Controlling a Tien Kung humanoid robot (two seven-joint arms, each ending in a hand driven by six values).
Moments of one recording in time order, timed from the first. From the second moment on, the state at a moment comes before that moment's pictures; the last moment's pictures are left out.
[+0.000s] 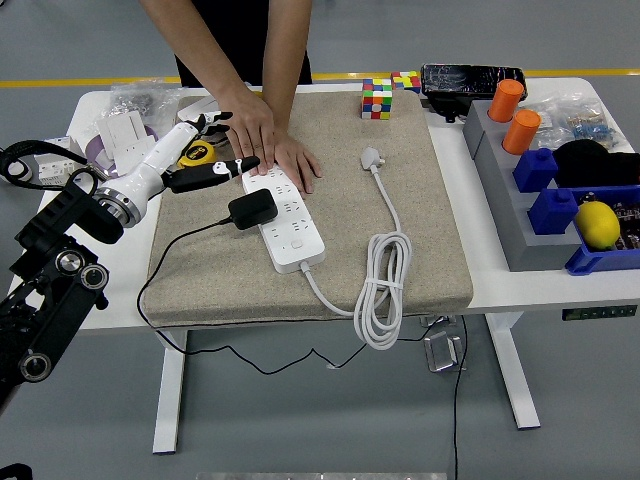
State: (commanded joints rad) left arm -0.42 0.21 -1.23 -1.39 1.89 -0.14 0.18; right arm 0.13 -0.33 0.10 0.44 -0.07 -0.55 -0.06
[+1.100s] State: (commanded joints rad) left arm -0.55 0.16 -1.10 -1.06 2.21 -0.16 0.15; right arm 0.14 -0.32 0.10 0.44 -0.07 -0.56 -0.06
